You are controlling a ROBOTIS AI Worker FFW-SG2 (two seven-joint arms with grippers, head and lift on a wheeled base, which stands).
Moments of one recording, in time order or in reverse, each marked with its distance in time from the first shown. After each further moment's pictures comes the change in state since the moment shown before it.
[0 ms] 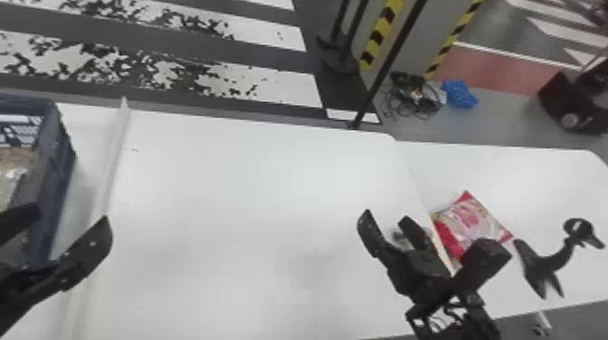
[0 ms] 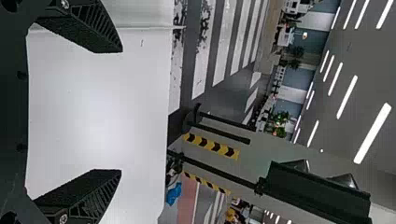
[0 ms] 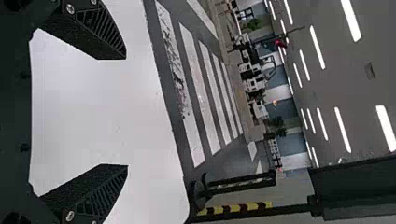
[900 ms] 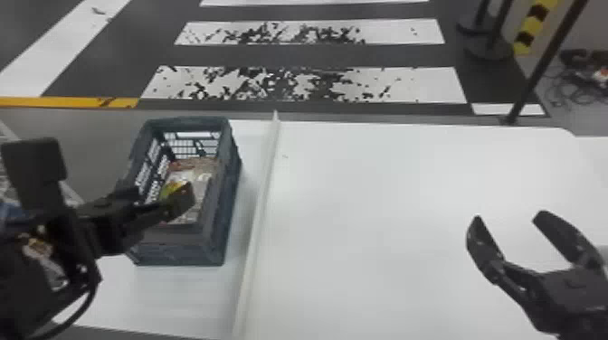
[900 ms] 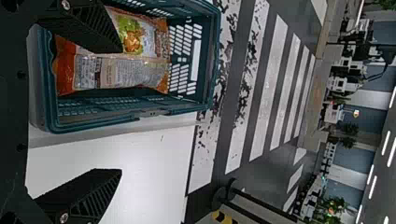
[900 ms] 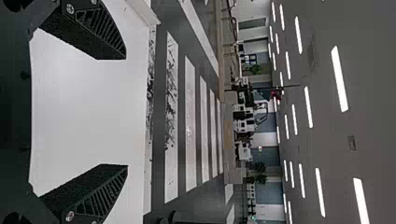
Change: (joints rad) left arm -0.308 -0.015 0.344 -0.136 0.161 0.738 0.206; right arm 0.097 -0.044 0.203 -0.112 0.218 -0.131 -0.031
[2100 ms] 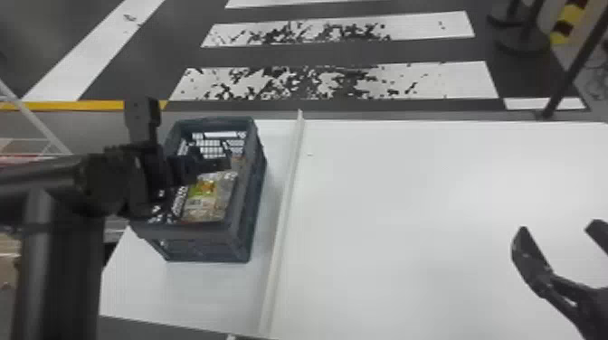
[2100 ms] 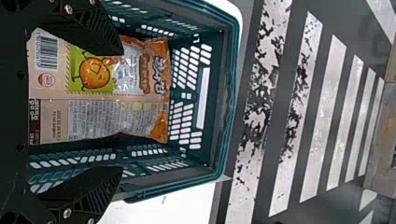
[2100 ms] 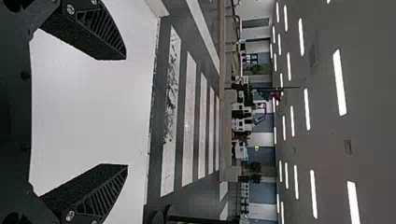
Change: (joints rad) left arm -0.516 0.115 -0.224 0.676 -0.176 0.053 0.038; right arm -0.003 -0.038 -0.030 0.100 -0.001 -0.116 0.002
